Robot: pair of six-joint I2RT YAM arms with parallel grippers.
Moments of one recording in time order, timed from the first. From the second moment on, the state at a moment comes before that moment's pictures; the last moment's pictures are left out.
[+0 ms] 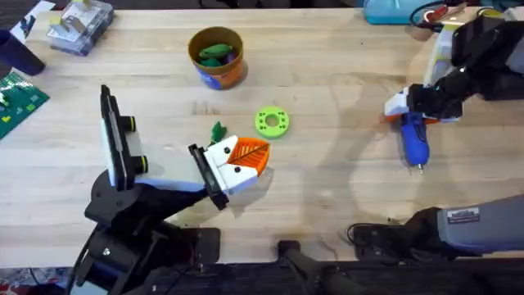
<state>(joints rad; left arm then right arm) -0.37 0.00 0.01 -0.06 0.71 -0.15 -0.28 1.66 1.01 -0.80 0.02 -0.07</state>
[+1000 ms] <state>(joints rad) -0.37 0.00 0.01 -0.06 0.71 -0.16 -0.28 1.28 1.07 -0.83 -0.02 -0.07</state>
